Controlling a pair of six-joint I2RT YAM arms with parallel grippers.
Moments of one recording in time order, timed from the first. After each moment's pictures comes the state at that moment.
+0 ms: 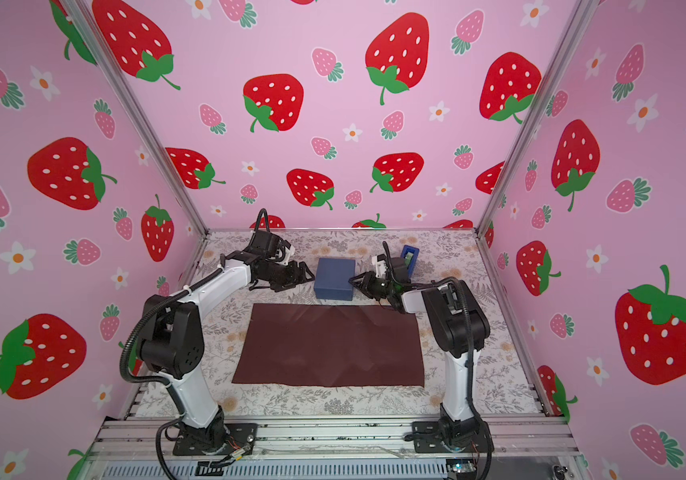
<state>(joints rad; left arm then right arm) -0.27 1.86 1.43 -0.59 0.46 -0.44 0.44 2.03 1.03 0.50 -0.68 0.91</state>
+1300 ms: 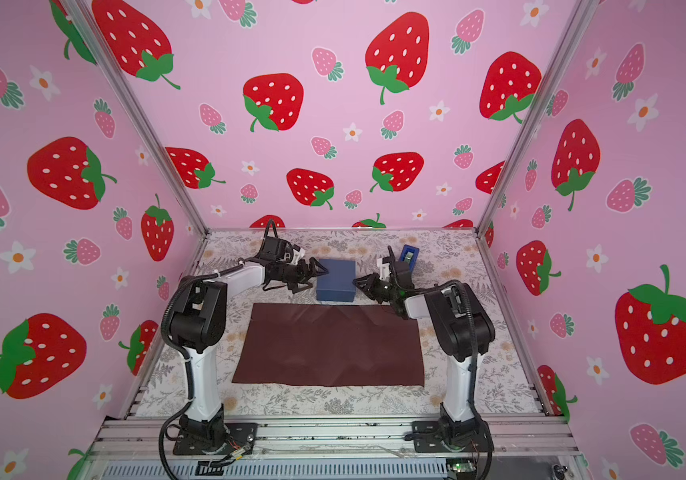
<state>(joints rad) -0.25 2.12 1.46 -0.26 0.72 -0.65 0.42 1.98 0.95 0.57 -0.62 0.98</state>
